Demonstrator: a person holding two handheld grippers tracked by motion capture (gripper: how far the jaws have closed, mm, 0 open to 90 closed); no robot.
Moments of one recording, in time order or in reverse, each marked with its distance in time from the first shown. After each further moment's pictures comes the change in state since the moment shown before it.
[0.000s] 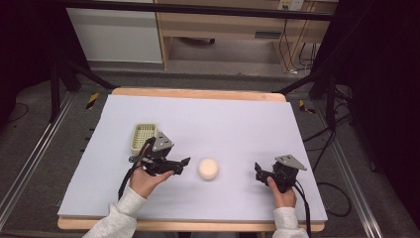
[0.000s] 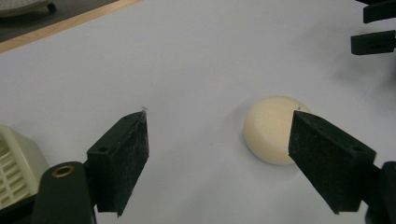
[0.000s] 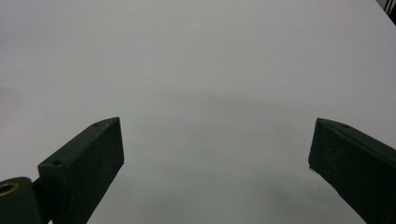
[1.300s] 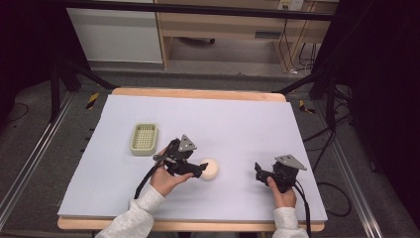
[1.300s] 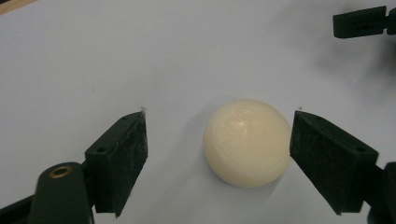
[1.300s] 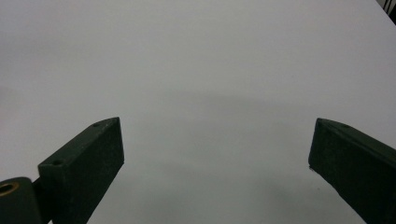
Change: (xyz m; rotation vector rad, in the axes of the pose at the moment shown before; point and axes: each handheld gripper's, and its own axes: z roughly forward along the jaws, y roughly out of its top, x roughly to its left) left arm -0.029 0.011 0.046 0.086 -0.066 0.042; right arm 0.000 0.000 0.000 0.002 -0.004 0.003
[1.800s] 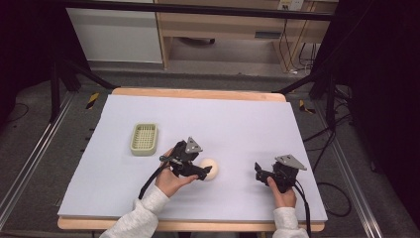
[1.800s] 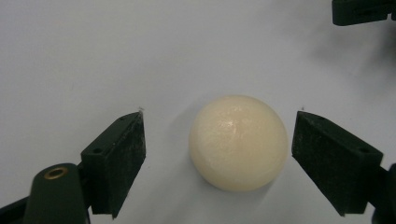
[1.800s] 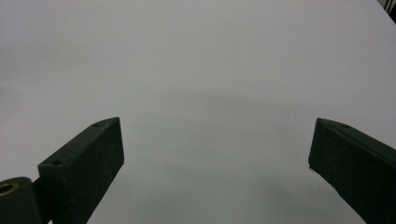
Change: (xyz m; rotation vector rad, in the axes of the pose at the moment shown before) left arm -0.009 0.000 0.014 0.039 -0.012 0.018; right arm 0.000 0.000 0.000 0.001 0.002 0.000
